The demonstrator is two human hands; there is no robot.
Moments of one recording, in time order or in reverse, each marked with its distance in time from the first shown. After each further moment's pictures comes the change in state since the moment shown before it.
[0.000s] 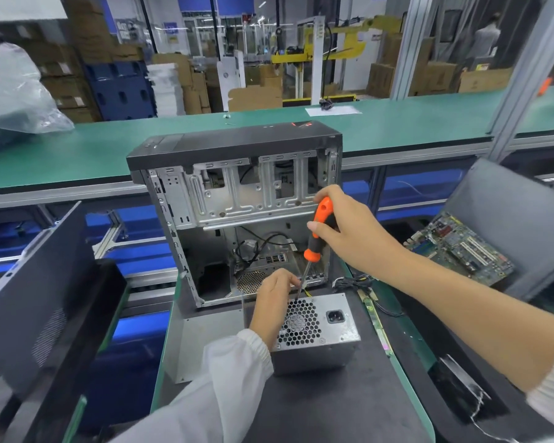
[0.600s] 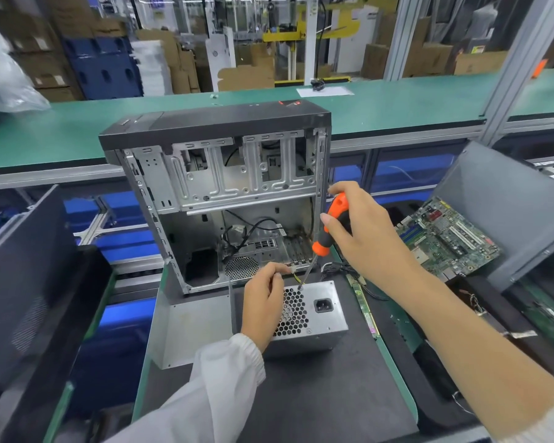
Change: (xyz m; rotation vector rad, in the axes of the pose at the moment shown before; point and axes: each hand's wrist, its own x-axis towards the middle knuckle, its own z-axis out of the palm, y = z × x) left_hand -0.019 -0.020 0.012 0.124 0.107 0.211; right_hand -0.031 0.030 0.005 -0.026 0.186 0.010
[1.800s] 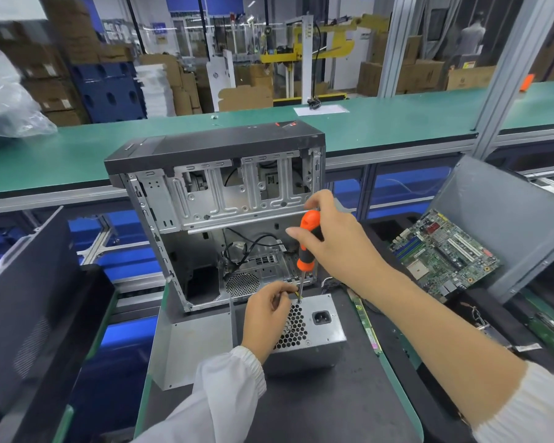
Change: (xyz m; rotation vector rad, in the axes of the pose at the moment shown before) left_hand 0.008 -0.005 0.001 0.076 -0.097 -0.006; right_hand 0.017 -0.025 0.007 0.018 -0.058 0.008
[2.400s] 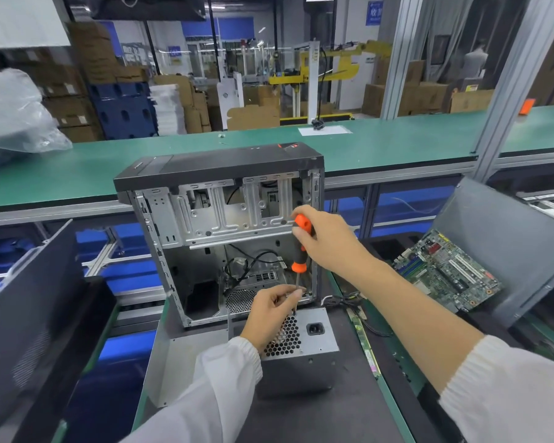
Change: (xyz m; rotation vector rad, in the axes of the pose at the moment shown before) left_hand 0.034 0.004 0.003 -0.177 -0.171 0.008; right_hand 0.044 0.023 0.005 -0.064 -0.088 0.020
